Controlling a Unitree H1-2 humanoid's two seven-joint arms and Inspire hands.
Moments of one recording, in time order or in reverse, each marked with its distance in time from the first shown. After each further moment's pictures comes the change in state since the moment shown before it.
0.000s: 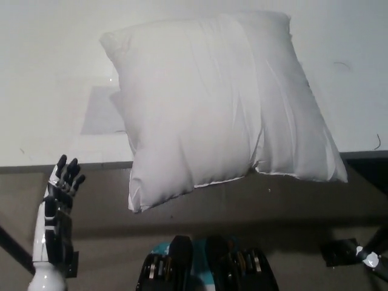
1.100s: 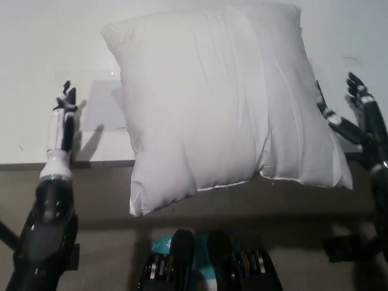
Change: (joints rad) left_arm -0.625 0.106 0.023 0.883 0.122 -0.148 0.132; right_arm -0.688 -0.023 0.026 0.676 0.057 0.056 -0.010
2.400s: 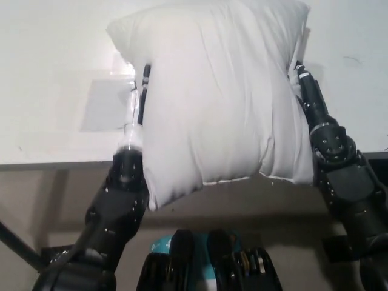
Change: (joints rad) left_arm -0.270 -0.211 -0.087 0.351 -0.006 0.100 0.046; right_arm -0.340 0.162 0.131 0.435 -0.055 0.118 -0.091
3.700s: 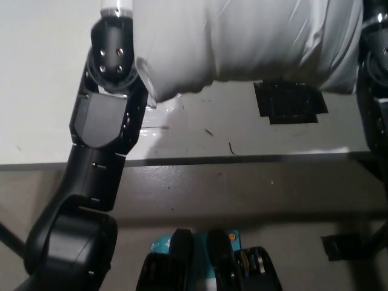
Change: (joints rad) left_arm -0.254 0.028 0.045 -0.709 -0.051 0.210 -0.059; right_arm -0.156 -0.108 -0.067 -0.701 0.095 0.211 0.035
